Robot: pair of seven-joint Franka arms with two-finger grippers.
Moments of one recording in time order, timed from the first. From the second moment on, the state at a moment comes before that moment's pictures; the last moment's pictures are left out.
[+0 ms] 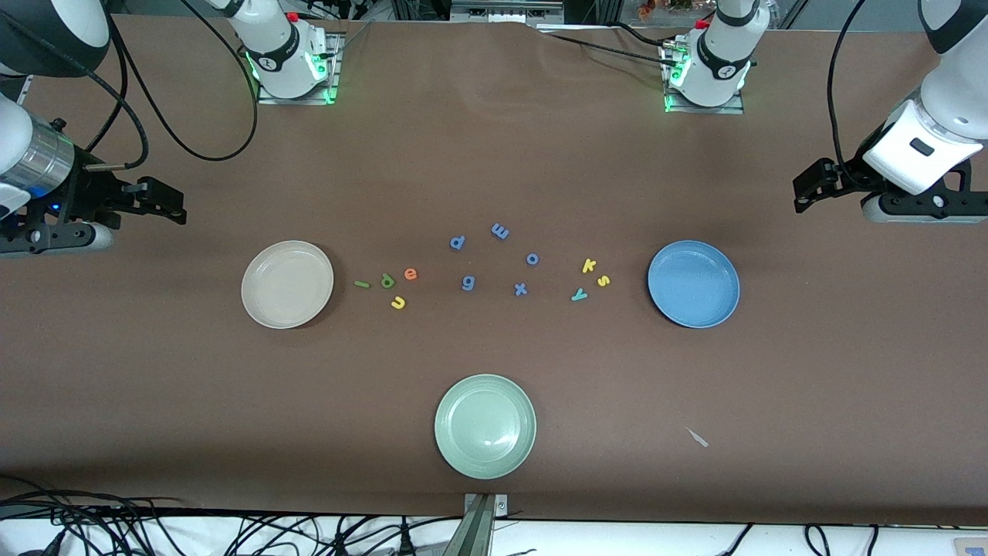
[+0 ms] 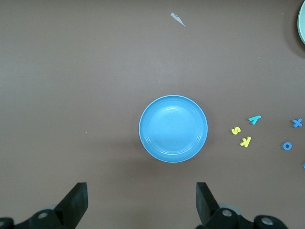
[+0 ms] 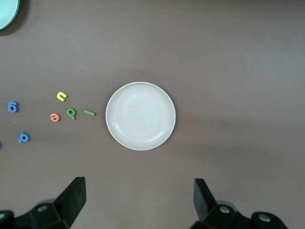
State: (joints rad) left arm -0.06 -0.03 -0.03 -1.73 0.02 1.70 -0.09; right arm 0.07 0.15 0.02 -1.50 0.01 1.59 0.00
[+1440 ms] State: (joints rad) left arm -0.09 0.03 -0.04 -1.66 0.02 1.70 0.29; right arm 0.09 0.18 0.03 -1.51 0.01 1.56 -0.01
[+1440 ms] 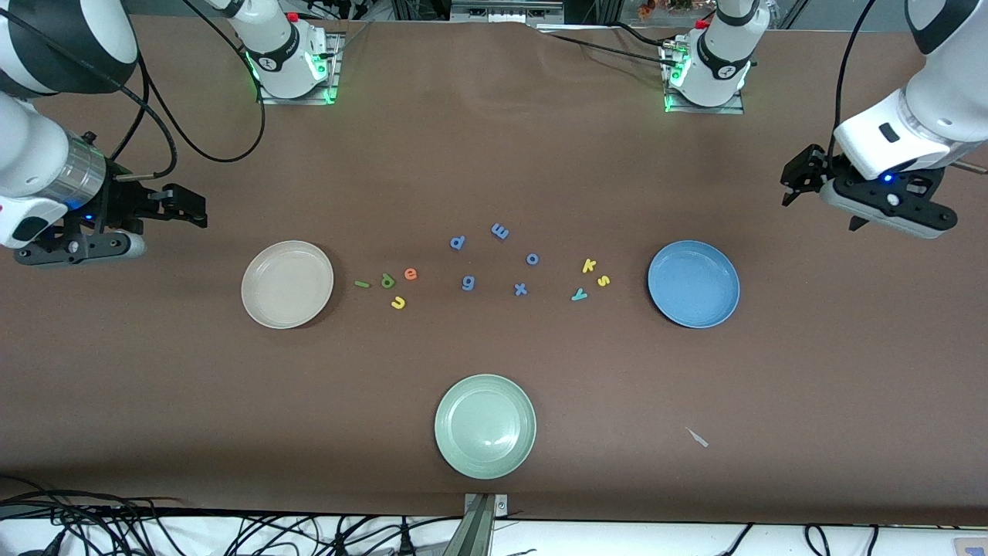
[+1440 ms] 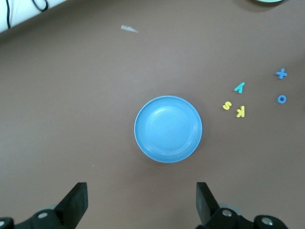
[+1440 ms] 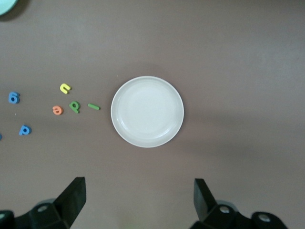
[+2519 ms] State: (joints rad) left arm -0.36 0.48 -0.06 -1.56 0.02 1.95 0.31; right arm 0.14 0.27 0.21 -1.79 0.04 1.97 0.27
